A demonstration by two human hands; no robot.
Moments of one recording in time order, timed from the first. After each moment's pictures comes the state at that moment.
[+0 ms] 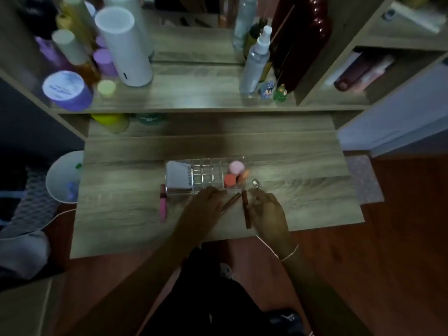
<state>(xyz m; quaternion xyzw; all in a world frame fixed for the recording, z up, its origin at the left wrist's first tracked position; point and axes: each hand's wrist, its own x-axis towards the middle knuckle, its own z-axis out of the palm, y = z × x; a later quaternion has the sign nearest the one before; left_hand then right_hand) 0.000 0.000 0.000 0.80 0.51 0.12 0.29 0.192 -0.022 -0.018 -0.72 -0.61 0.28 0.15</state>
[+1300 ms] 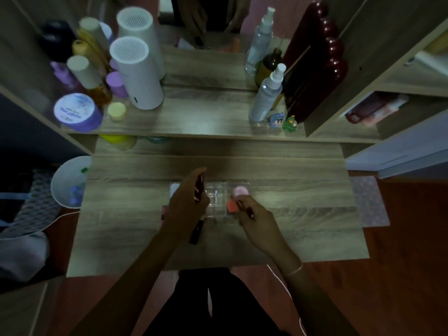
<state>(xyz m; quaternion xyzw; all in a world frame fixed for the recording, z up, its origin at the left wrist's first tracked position) -0.017 0.062 0.007 0.63 0.62 0.31 0.34 0.170 0.020 0.029 -0.67 -0.56 0.44 0.19</state>
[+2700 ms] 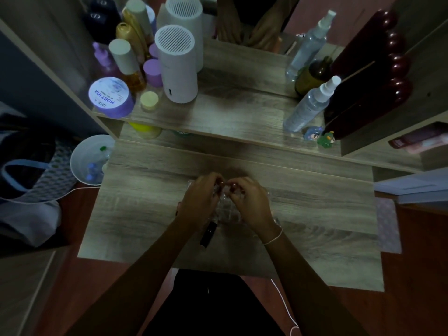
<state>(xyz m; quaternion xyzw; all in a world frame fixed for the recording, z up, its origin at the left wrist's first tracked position) -0.033 0.088 0.006 0.62 0.67 0.21 0.36 0.113 0.109 -0.007 -0.58 -0.74 0.31 0.17</state>
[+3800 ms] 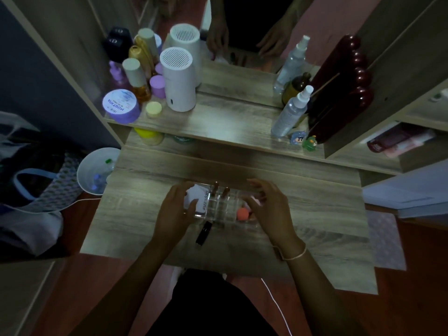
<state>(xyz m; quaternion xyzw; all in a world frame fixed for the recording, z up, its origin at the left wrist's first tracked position) -0.060 0.029 -0.003 0.59 0.69 0.34 0.24 0.168 0.085 0.031 -0.58 -0.70 0.32 0.29</state>
